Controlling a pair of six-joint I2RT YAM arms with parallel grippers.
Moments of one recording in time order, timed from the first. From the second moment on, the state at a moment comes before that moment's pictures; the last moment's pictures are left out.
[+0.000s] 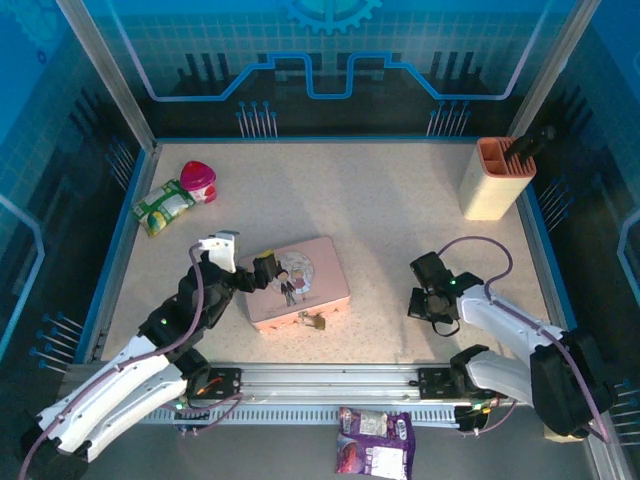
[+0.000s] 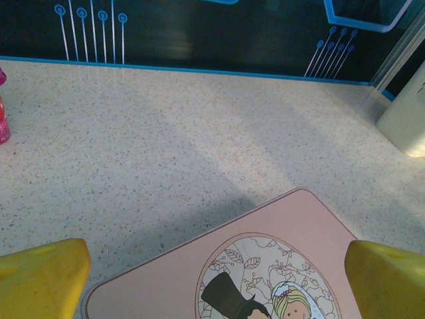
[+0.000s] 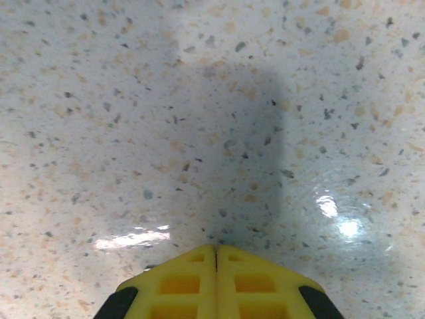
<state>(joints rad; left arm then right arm) -0.62 0.58 0.44 -0.19 -0.31 -0.35 0.43 1.09 0.48 -0.71 0.07 0.70</state>
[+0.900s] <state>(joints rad) -0.85 0.92 0.48 0.10 0.04 -0.23 0.51 0.78 0.58 -0.37 -0.16 0.85</state>
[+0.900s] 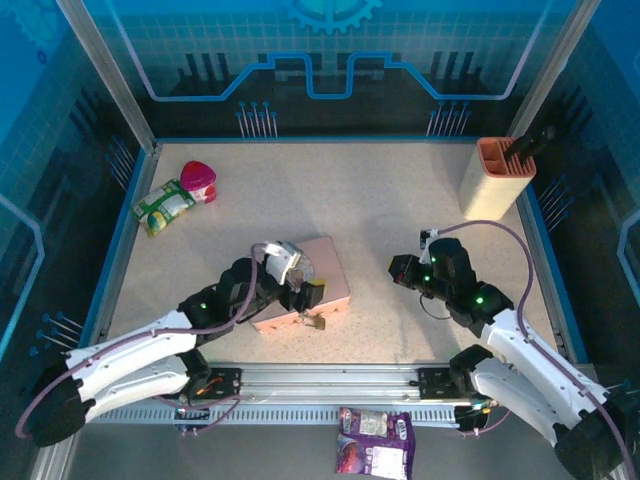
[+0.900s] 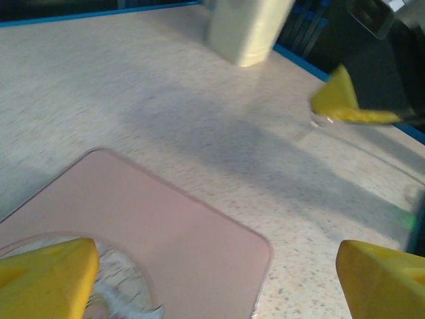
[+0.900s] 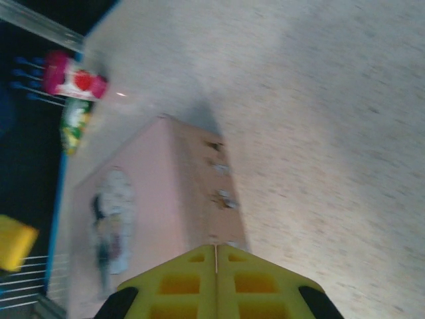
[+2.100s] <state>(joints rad) -0.88 1.29 0.44 0.74 0.26 0.14 0.77 0.84 0.68 -0.17 -0.15 0.88</state>
